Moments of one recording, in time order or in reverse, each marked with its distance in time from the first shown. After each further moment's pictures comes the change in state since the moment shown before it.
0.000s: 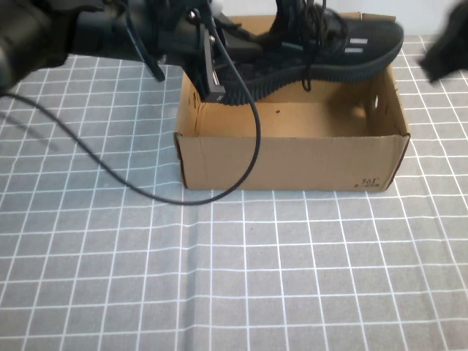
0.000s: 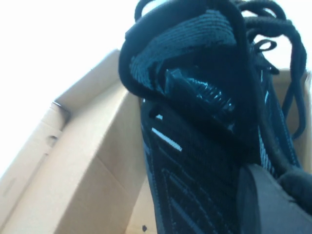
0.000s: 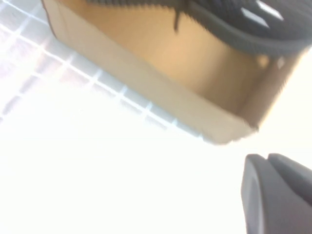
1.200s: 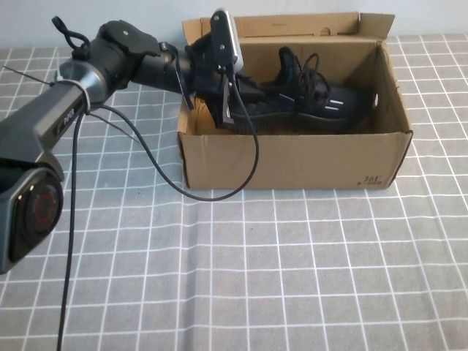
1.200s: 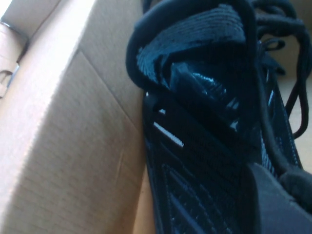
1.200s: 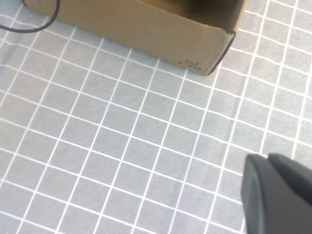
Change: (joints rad) right arm 0.000 -0.367 0.357 -0.068 0.002 0.222; left arm 0.024 0.554 -0.500 0.107 0.087 0.034
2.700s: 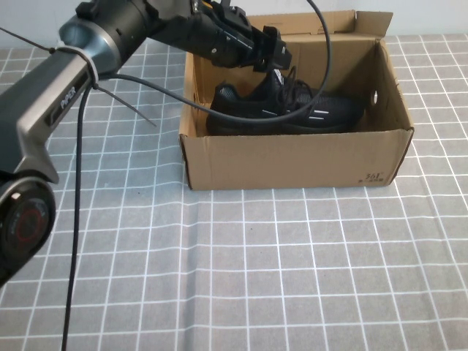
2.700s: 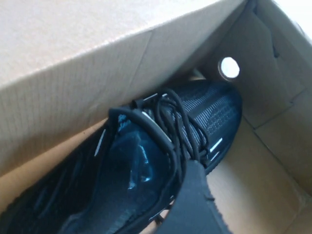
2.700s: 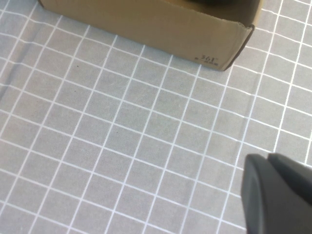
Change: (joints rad) right arm 0.000 0.000 0.000 0.036 0.000 -0.002; left arm -0.130 -0.182 -0.011 0.417 -0.101 -1.375
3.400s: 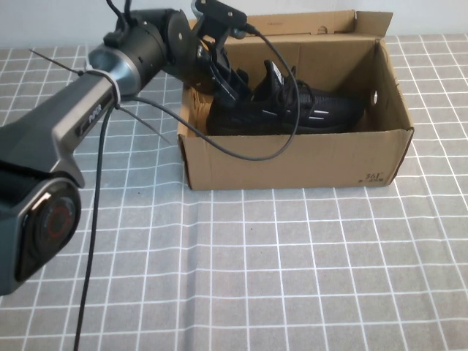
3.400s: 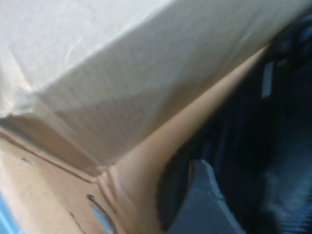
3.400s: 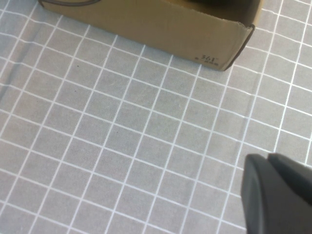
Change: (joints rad) right arm 0.000 0.000 0.000 0.000 0.000 0.000; left arm 0.000 0.105 0.000 0.419 -0.103 -0.013
